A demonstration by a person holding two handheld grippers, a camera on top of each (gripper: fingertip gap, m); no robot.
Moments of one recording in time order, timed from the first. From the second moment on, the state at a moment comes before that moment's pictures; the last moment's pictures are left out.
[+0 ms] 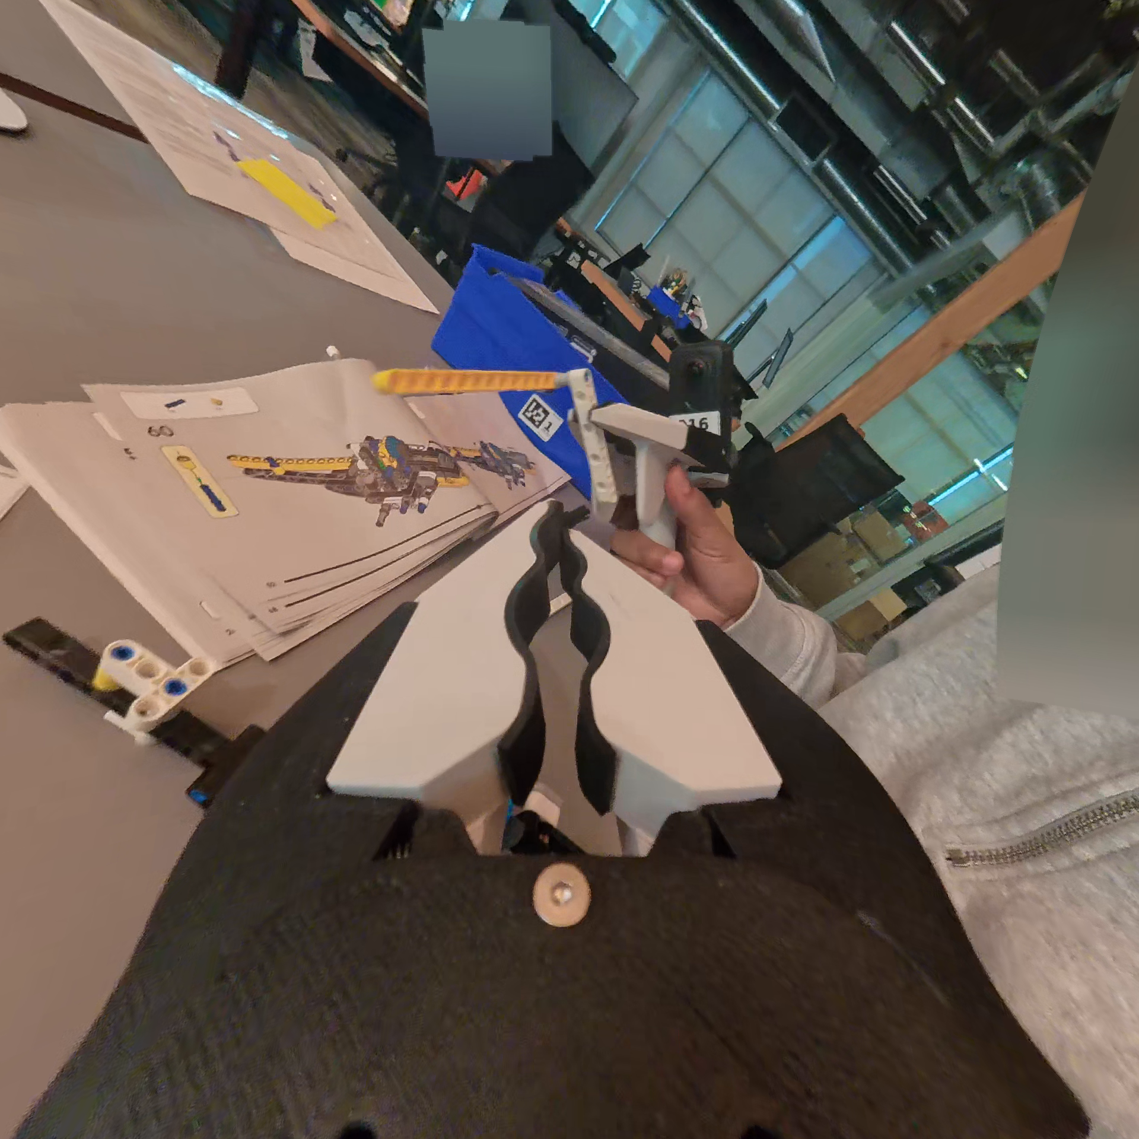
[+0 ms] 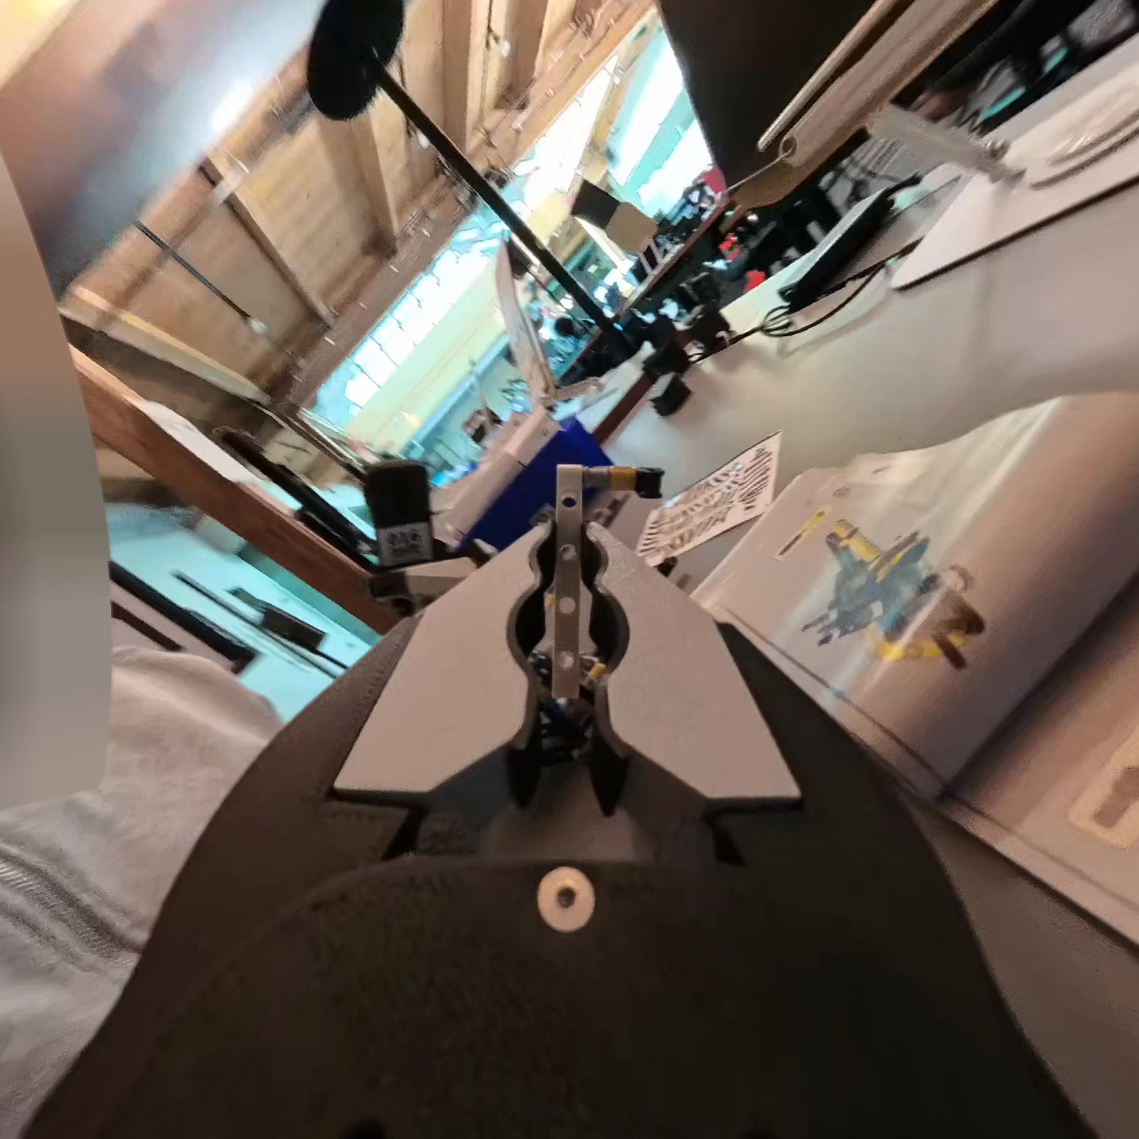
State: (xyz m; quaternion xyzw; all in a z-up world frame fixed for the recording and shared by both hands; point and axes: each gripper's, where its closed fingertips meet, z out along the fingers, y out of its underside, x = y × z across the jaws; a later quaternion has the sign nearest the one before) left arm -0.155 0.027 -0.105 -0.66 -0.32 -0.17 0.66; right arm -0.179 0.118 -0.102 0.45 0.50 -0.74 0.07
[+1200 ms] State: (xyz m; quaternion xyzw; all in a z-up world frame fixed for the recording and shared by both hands) left arm -0.168 -0.040 -0.118 -0.63 -0.39 -0.13 0.66; right arm -0.154 0.059 -0.137 0.33 0.71 -0.62 -0.11
